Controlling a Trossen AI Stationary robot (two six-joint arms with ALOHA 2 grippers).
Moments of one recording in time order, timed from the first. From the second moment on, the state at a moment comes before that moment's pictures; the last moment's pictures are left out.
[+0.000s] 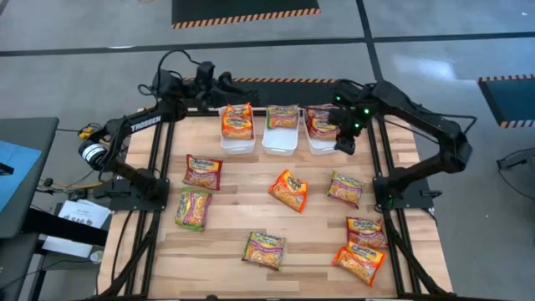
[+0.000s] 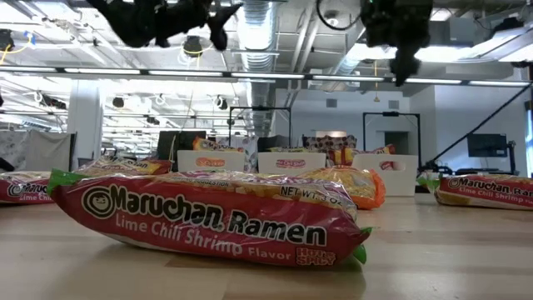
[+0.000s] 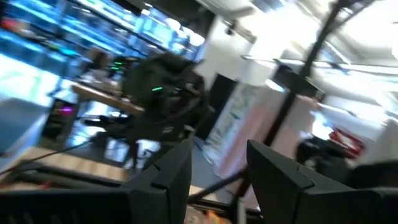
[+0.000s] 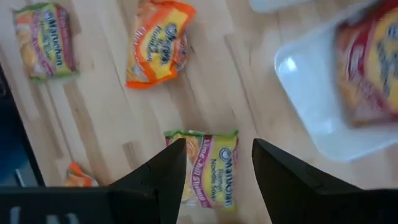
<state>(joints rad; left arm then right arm) 0.84 1.46 1.03 1.11 1.04 -1.02 -0.62 1.36 1.40 -1.38 -0.32 -0.19</state>
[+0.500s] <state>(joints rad) 0.72 1.46 1.07 1.11 1.10 -1.04 -0.58 1.20 1.04 -1.35 -0.32 0.20</state>
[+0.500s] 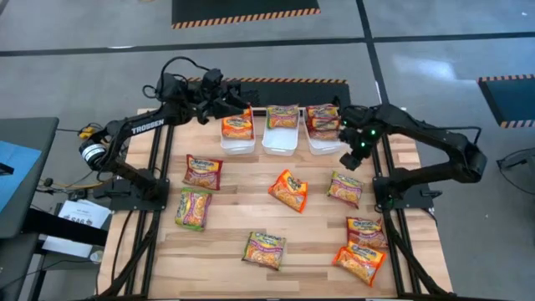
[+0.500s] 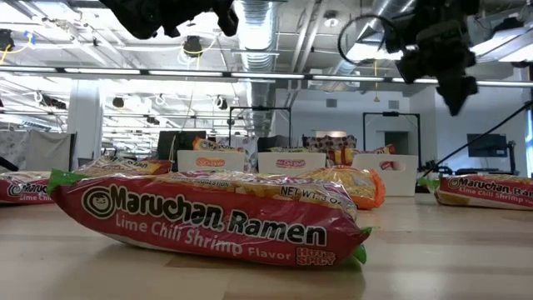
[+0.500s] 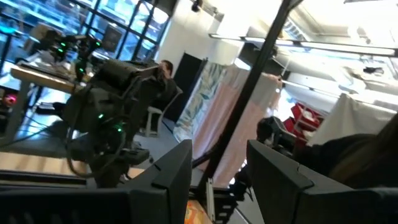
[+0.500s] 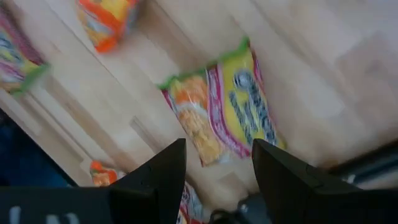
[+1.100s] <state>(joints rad) 0.72 1.46 1.07 0.95 1.25 -1.00 -0.43 1.20 0.88 -1.17 -0.23 0.45</state>
